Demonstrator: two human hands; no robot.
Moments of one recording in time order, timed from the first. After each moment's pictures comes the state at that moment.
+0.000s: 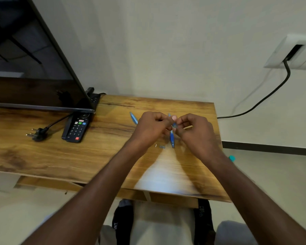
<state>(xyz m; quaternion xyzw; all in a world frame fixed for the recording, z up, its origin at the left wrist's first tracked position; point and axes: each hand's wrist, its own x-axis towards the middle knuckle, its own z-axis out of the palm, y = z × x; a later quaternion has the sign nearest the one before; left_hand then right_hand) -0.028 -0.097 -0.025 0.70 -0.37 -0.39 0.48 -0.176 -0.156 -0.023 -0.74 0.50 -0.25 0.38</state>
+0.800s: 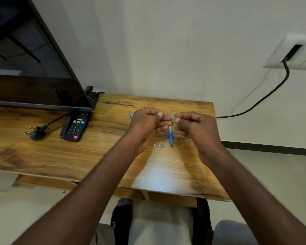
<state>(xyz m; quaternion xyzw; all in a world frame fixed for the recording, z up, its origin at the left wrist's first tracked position) -0.025 -0.098 -0.018 0.61 -0.19 -0.48 0.60 -0.180 -0.153 -0.010 -0.55 0.47 -0.34 0.60</state>
